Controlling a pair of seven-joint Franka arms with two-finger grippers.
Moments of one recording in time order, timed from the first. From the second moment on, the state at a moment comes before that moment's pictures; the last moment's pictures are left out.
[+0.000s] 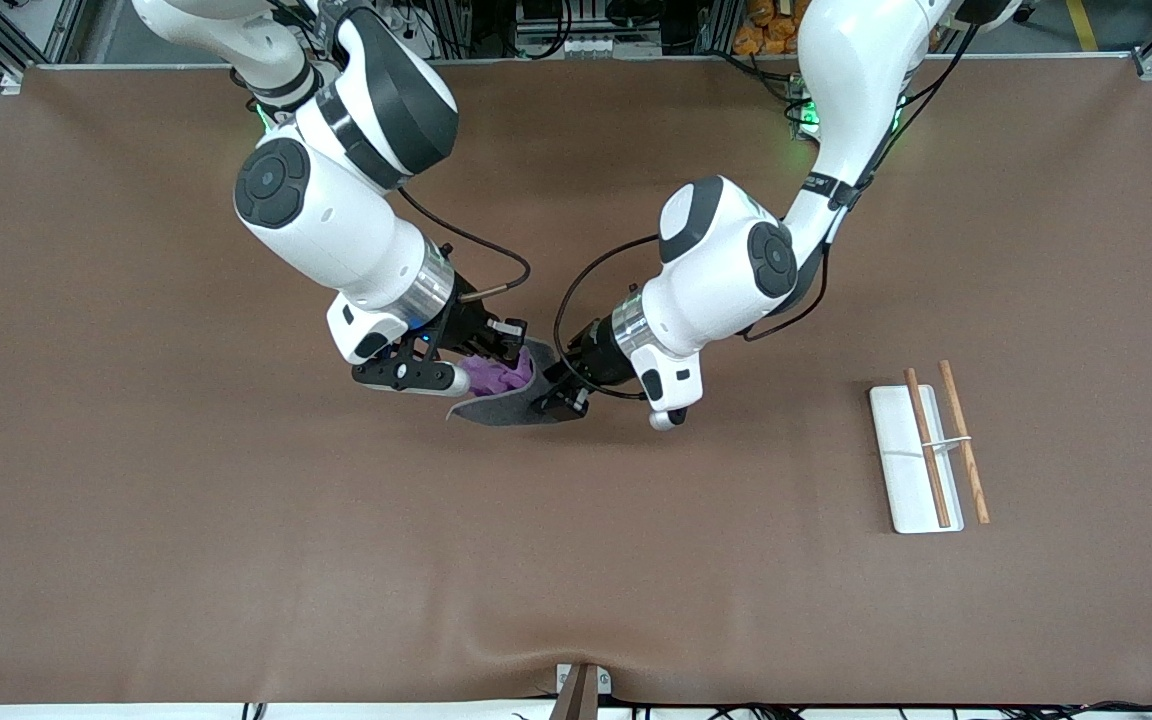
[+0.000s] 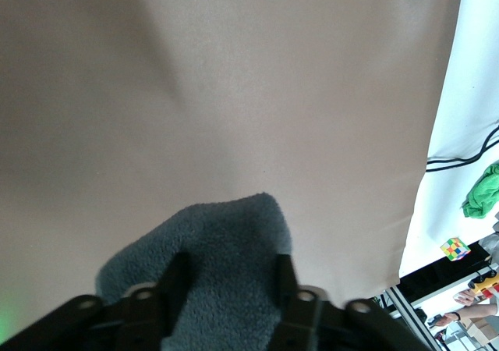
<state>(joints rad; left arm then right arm) -0.55 0.60 -0.16 -1.43 -0.63 2.48 -1.42 0.54 0.40 0.00 -1.43 0.34 2.07 0.63</state>
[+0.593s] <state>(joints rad) -0.53 0.58 -0.14 -1.41 -0.52 2.48 -1.36 0.54 0.40 0.00 -1.43 0.34 2.08 0.63</state>
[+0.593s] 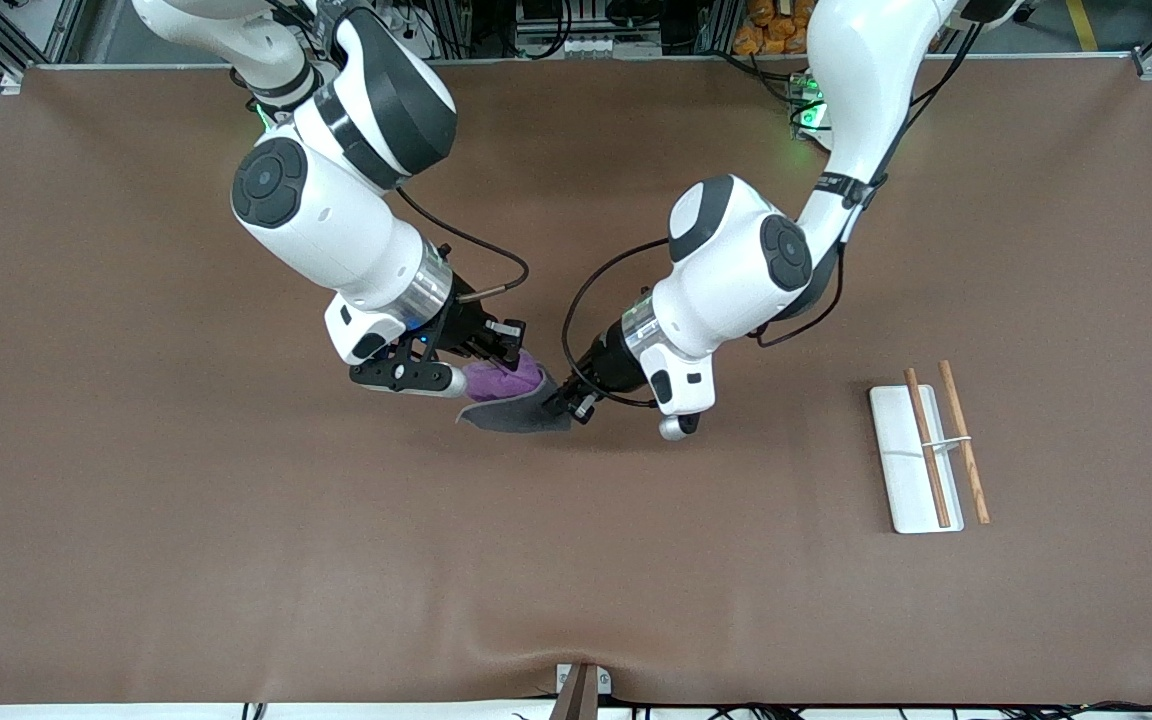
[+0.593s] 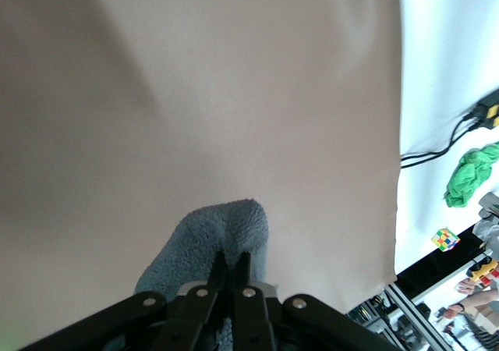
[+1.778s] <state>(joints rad) 0.07 0.47 -0.13 -1.44 -0.23 1.87 -0.41 0.38 0.33 -0.04 -1.41 0.15 1.78 0.29</state>
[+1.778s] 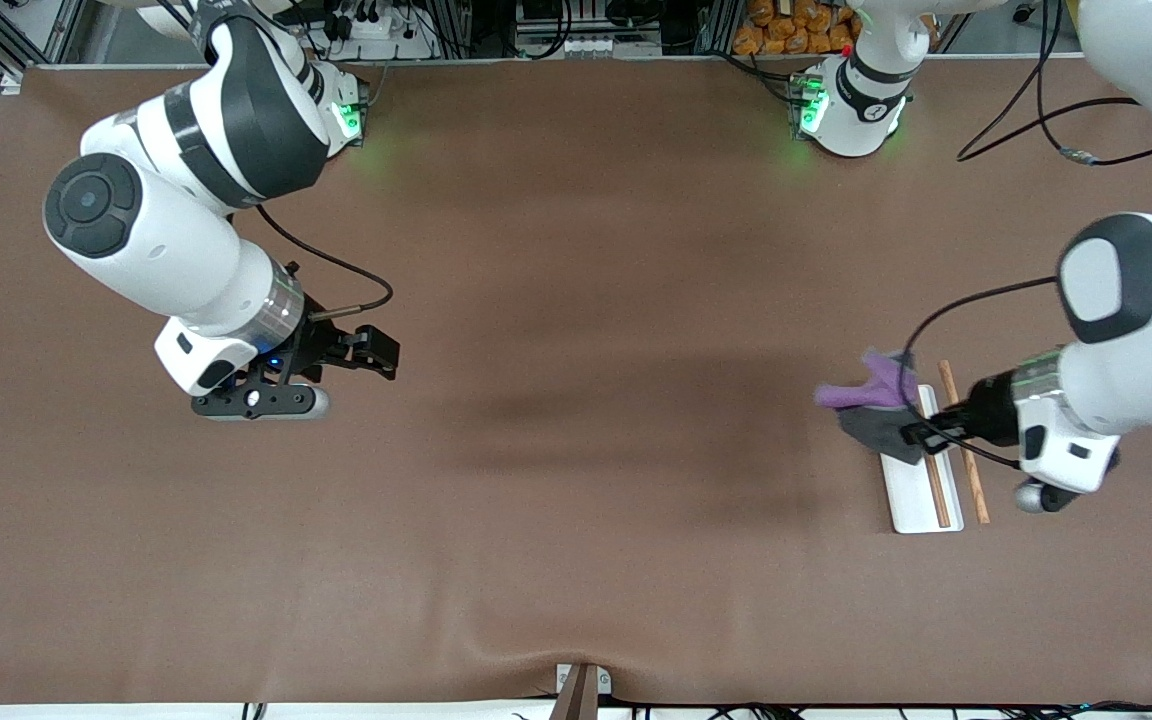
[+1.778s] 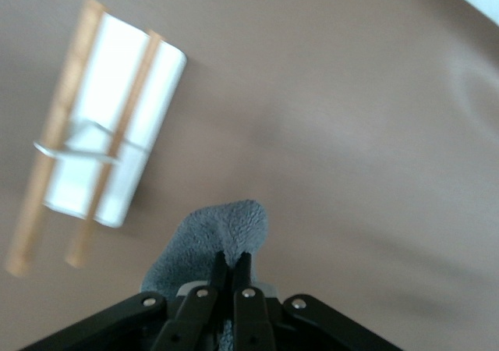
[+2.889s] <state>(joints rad) 0.21 0.58 -0.13 -1.45 -0.31 2.06 0.09 0.07 -0.02 -0.05 -1.53 -0.04 1.46 0.01</state>
